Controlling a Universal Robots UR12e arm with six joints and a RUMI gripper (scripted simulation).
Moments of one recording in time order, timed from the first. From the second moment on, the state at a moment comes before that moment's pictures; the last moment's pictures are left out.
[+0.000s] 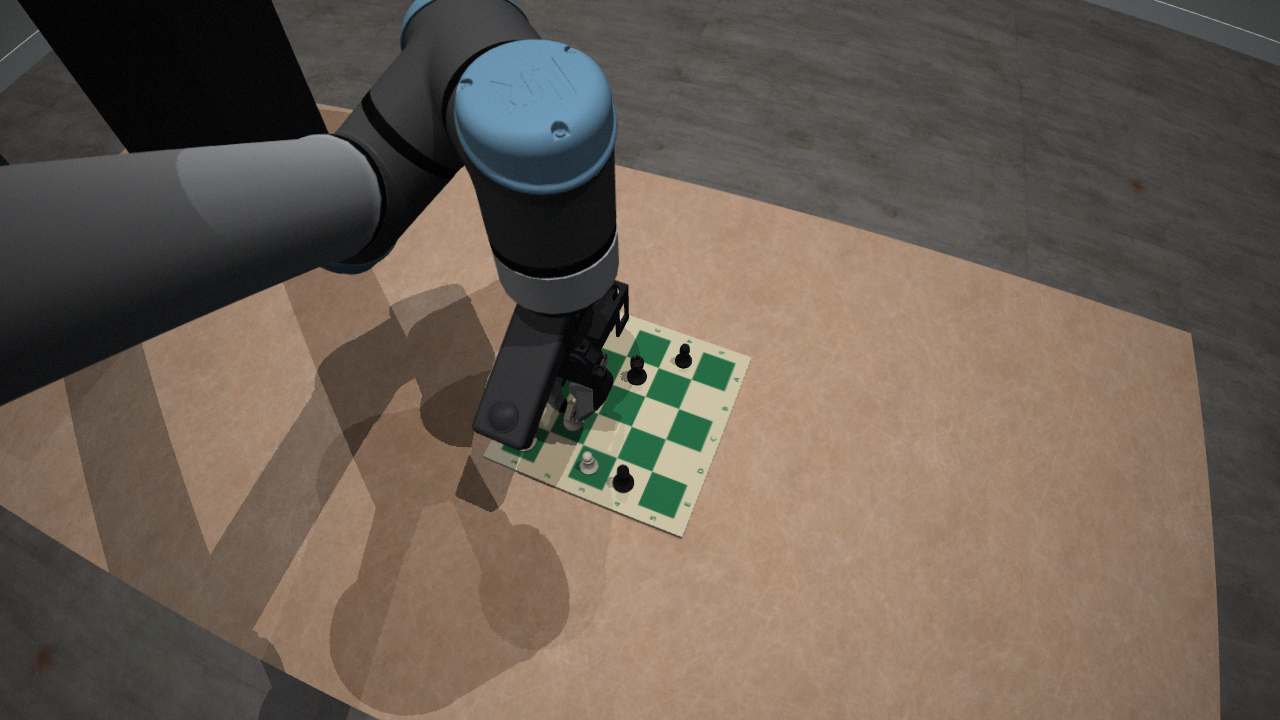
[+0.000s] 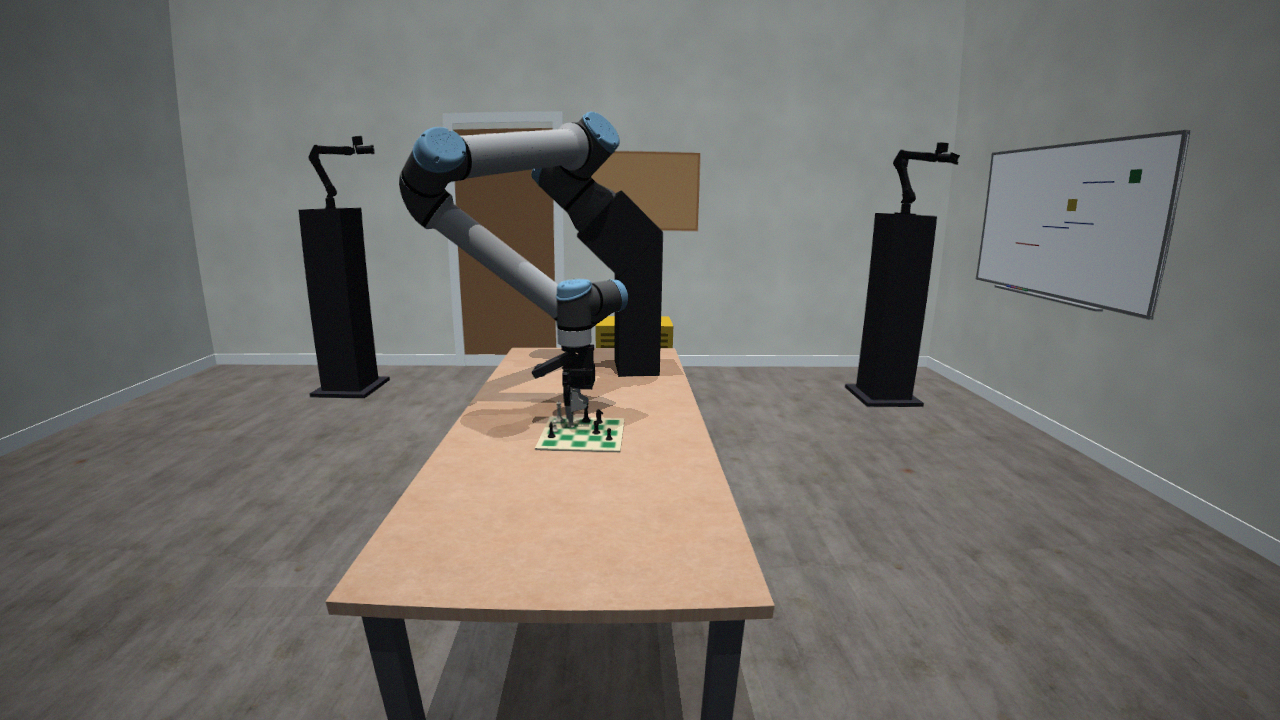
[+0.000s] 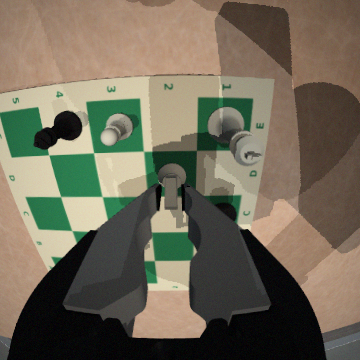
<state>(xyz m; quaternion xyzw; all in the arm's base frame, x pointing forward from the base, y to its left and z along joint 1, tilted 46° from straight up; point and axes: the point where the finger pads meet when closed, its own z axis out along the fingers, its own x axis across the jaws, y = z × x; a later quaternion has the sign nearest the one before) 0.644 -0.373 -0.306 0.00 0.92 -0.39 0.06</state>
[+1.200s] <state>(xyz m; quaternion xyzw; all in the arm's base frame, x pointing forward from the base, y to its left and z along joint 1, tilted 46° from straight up) 0.641 -0.349 -0.283 0.00 0.92 -0.39 0.06</state>
